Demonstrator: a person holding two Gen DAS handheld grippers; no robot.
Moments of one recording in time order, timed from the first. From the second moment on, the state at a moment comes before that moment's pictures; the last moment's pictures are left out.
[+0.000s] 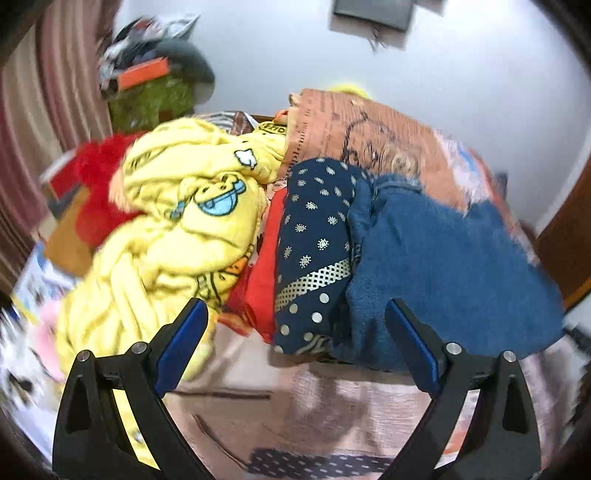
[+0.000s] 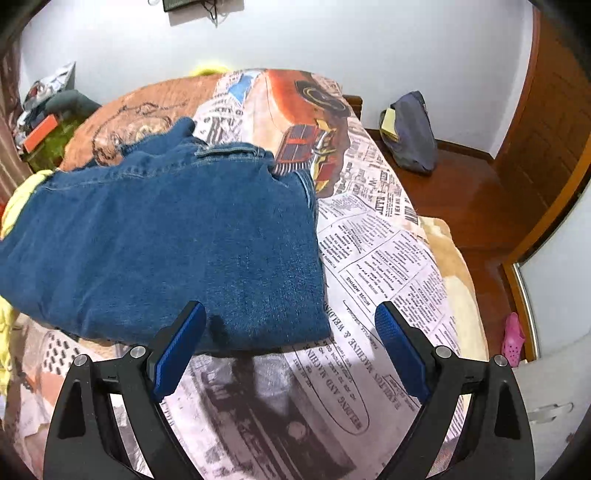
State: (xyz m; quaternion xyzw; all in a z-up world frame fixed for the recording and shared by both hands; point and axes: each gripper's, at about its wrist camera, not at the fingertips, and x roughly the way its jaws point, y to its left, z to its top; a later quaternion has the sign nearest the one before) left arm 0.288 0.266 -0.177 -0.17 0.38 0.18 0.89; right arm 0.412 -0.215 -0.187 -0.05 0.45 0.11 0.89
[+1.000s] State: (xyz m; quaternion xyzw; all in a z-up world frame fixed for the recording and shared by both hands) left arm 0.350 0.210 -0.214 -0.37 0.34 0.01 0.86; right arm 0.392 -0.165 -0.187 -0.04 0.44 0.18 0.88
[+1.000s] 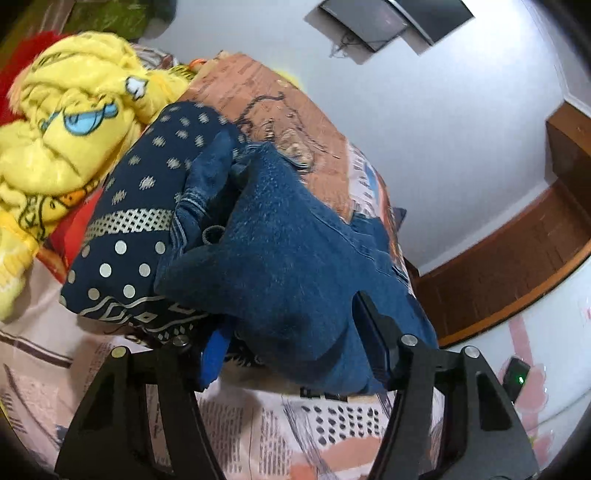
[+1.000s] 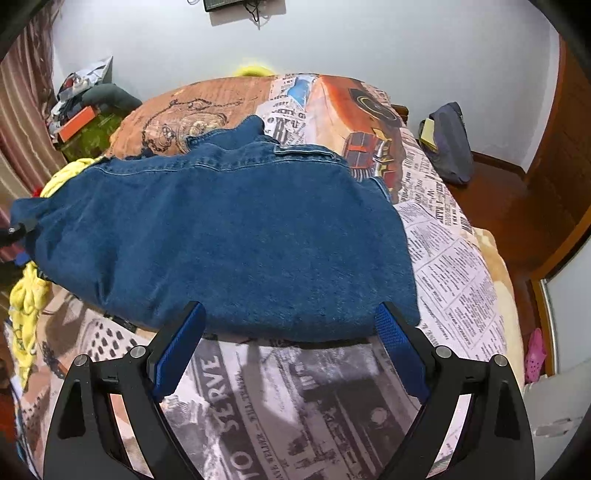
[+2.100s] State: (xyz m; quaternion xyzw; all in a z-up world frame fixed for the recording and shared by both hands) left arm 0.367 0.147 -0.127 -0.17 0.27 0.09 0.94; right arm 0.415 -0.010 -0.224 -0.11 0.47 0.28 0.83
